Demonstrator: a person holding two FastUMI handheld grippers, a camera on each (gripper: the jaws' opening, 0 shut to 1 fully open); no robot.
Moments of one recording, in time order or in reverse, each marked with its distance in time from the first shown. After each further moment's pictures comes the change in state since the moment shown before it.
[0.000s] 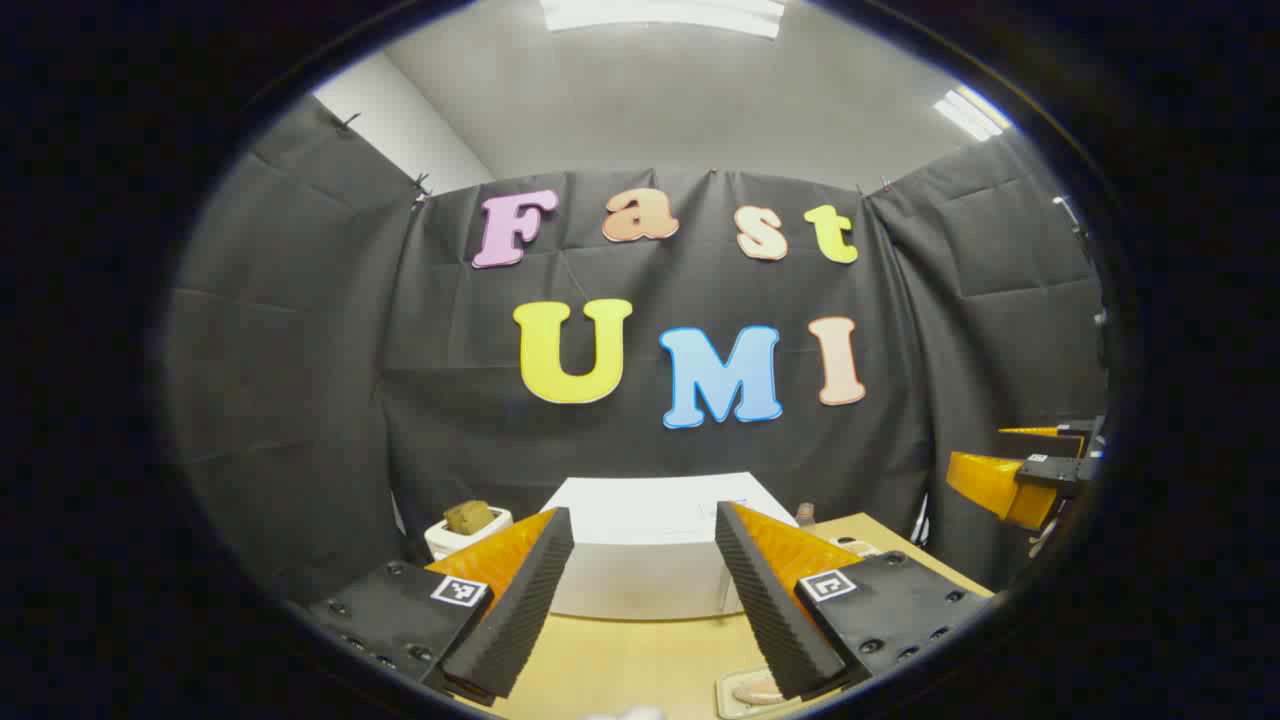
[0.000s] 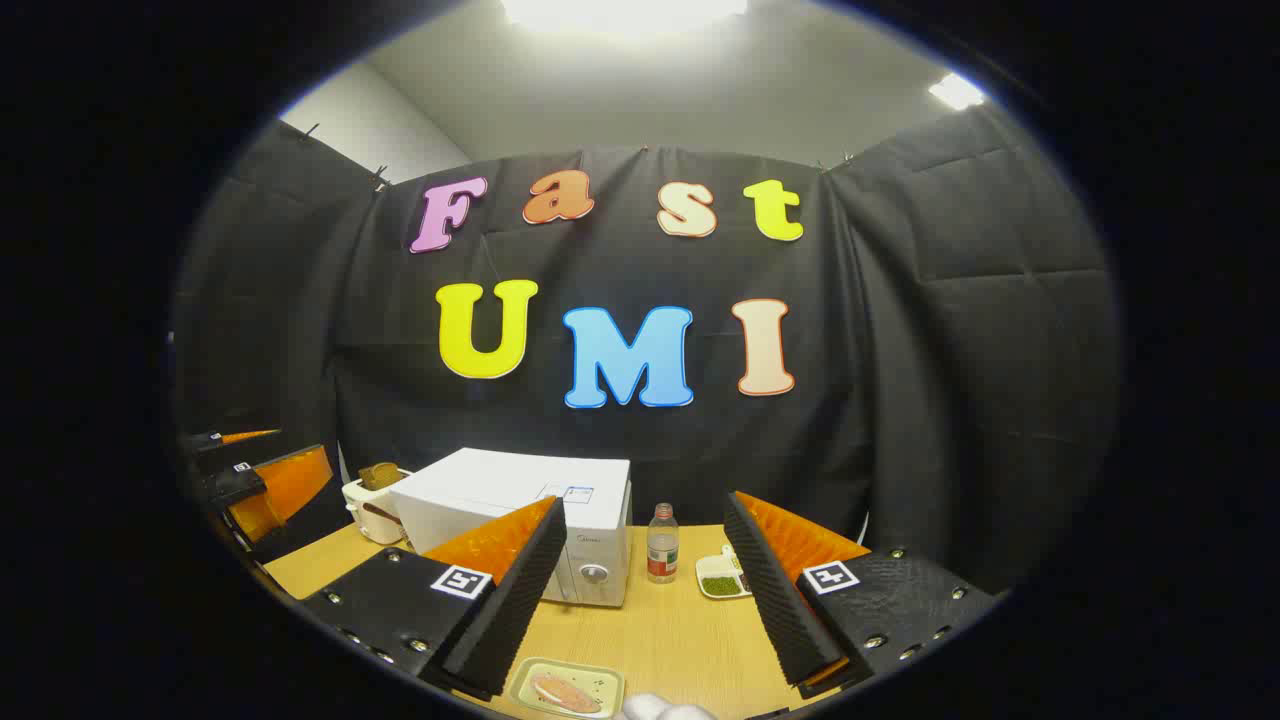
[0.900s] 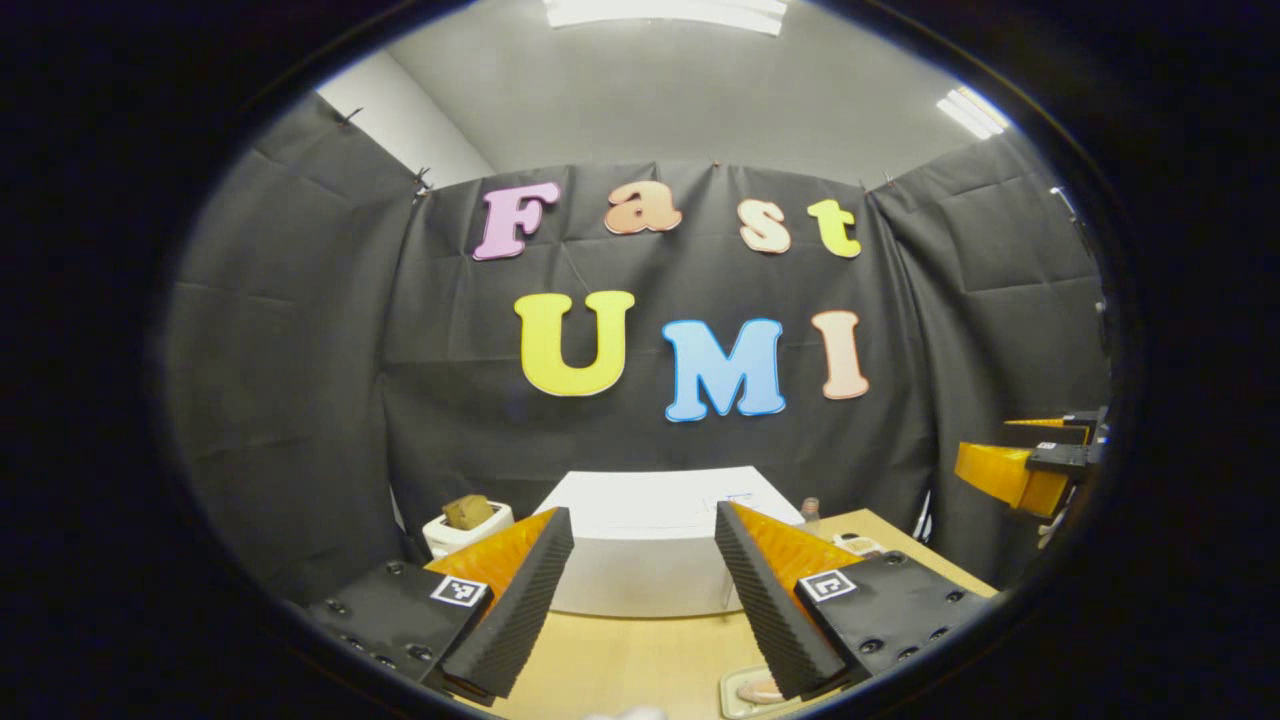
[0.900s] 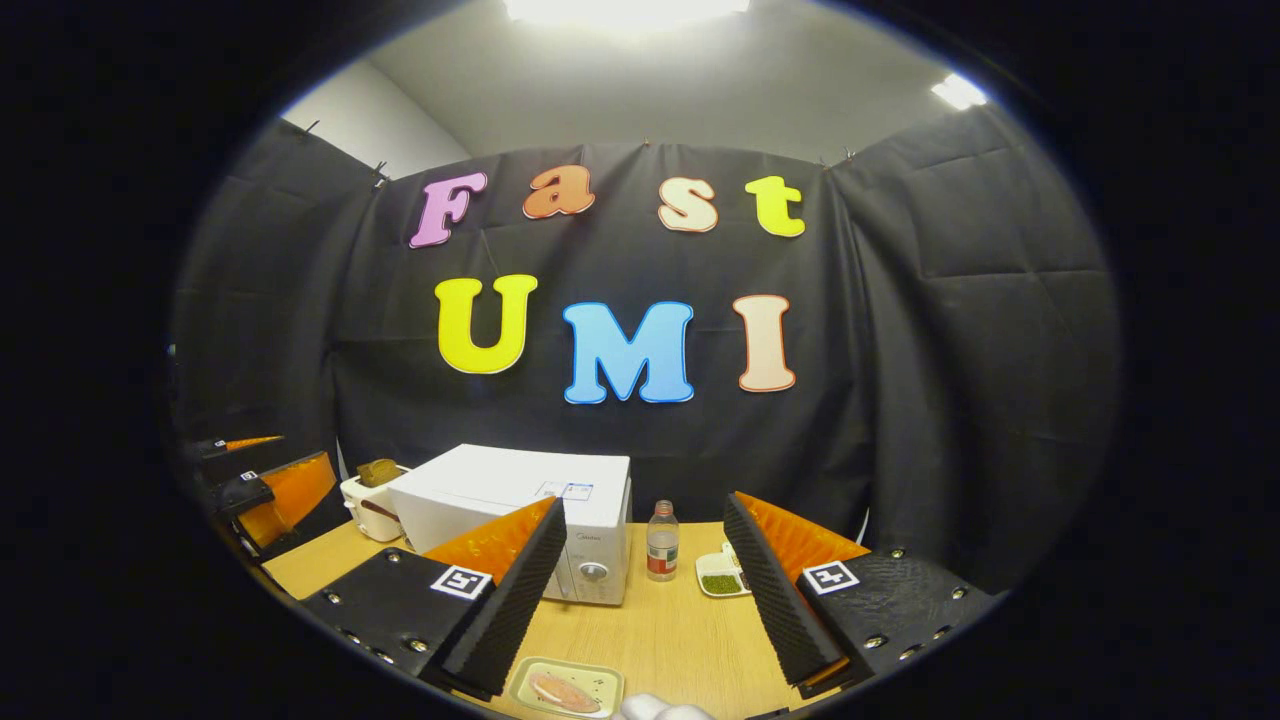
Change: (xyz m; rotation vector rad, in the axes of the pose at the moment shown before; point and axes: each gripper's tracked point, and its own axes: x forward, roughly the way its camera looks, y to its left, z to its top) left arm 0.010 0.008 -0.017 -0.008 0.019 0.019; right arm 0.008 0.007 -0.009 -0.015 0.027 0.011
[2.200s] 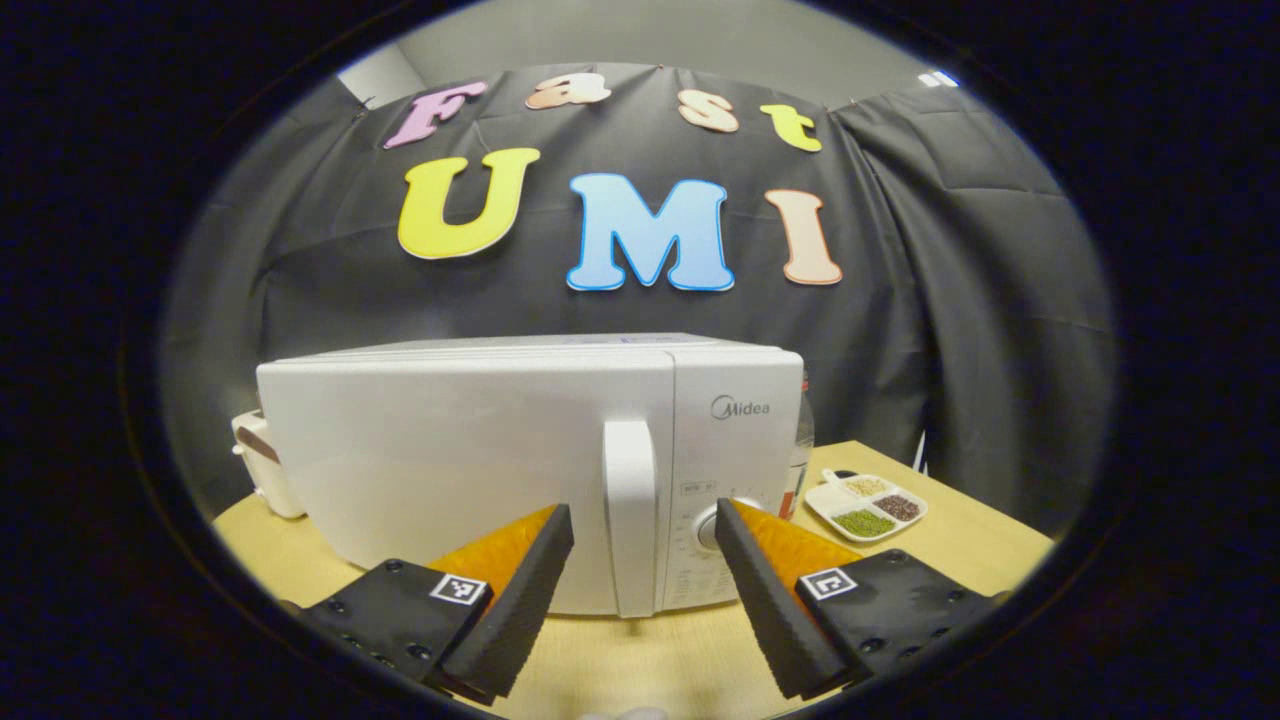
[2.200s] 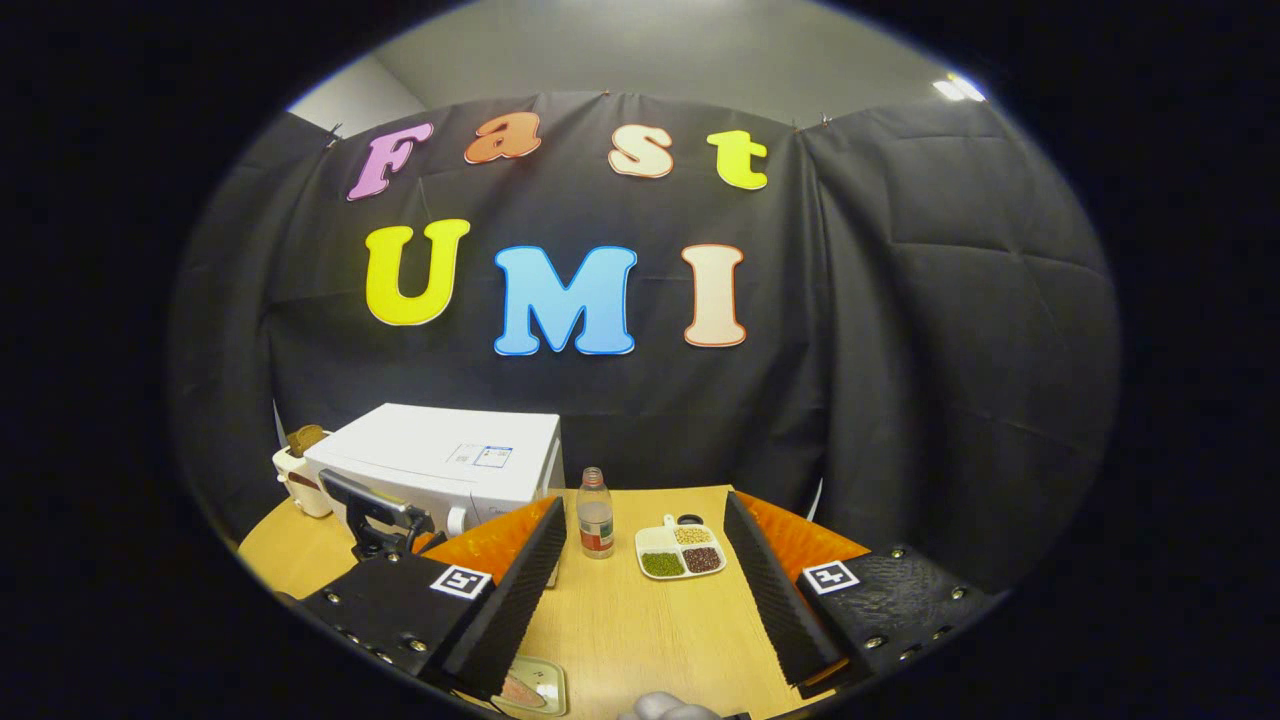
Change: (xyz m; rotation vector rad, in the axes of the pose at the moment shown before) left arm 0.236 -0.171 -0.277 -0.022 0.138 -0.152; right arm 0.058 -0.064 -0.043 -0.013 0.167 -0.147
